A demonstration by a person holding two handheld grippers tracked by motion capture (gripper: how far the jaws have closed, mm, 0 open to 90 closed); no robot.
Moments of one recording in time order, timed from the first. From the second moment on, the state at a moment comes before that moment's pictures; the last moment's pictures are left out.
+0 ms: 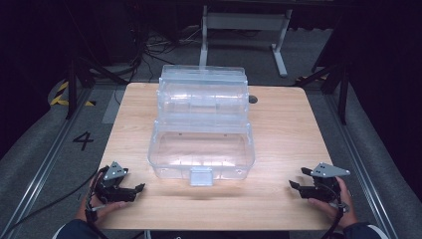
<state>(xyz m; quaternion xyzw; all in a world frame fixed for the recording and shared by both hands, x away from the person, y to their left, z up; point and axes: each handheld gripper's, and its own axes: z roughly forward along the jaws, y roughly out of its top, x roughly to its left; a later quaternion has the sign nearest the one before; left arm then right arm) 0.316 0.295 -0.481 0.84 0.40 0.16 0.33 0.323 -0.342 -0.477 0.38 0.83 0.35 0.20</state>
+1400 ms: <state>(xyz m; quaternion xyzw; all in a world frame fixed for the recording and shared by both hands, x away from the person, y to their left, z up) 0.320 0.289 -0.482 0.83 0.42 0.16 0.33 0.326 -0.348 -0.487 0.42 0.81 0.36 0.18</state>
